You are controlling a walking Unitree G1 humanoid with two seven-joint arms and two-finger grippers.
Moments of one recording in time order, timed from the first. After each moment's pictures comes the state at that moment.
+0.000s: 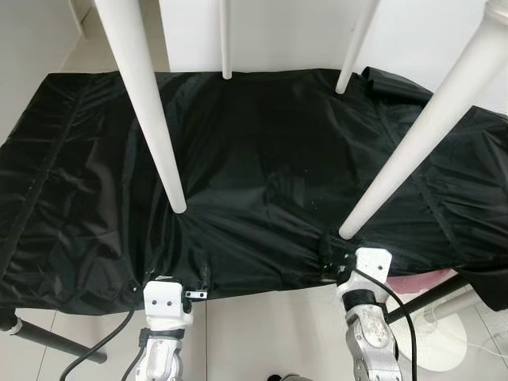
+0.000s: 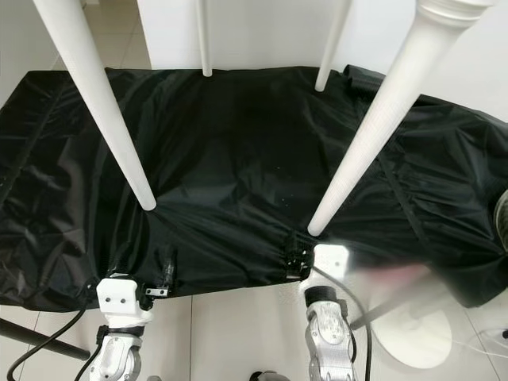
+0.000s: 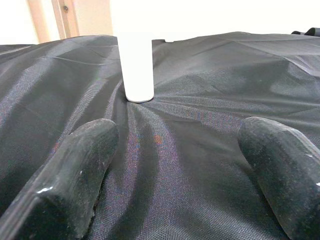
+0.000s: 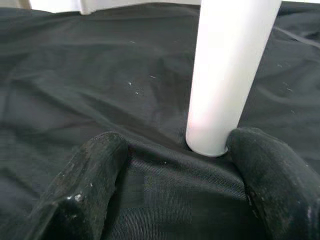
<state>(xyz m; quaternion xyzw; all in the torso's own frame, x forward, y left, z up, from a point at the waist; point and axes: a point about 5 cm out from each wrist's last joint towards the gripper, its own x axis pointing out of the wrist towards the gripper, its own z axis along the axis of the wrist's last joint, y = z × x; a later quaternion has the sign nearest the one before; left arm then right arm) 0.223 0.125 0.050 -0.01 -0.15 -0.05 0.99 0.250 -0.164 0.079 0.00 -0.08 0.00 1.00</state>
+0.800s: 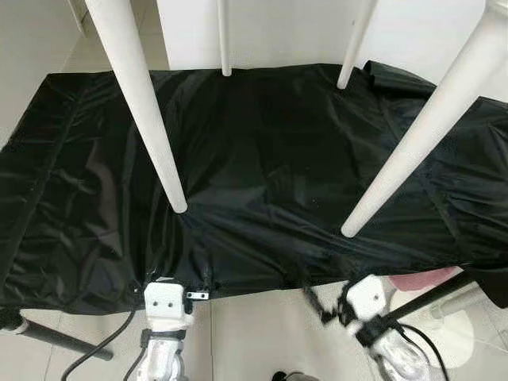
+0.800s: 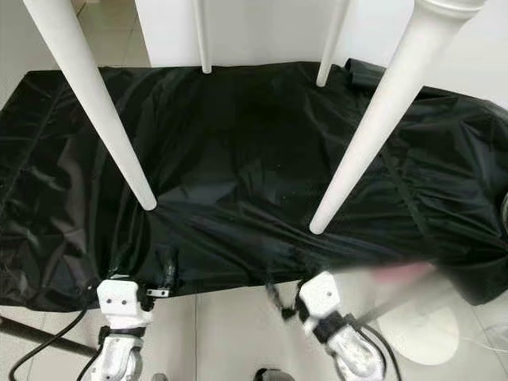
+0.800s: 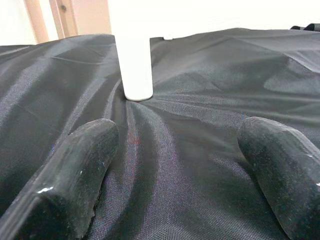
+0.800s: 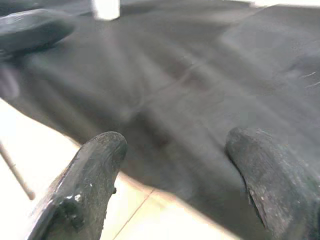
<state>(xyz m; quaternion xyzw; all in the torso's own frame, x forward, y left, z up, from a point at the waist) 0.221 0.124 0.048 -0.01 -0.15 -0.06 0.99 0.195 -0.160 0.072 -0.12 -0.07 0.31 0.94</state>
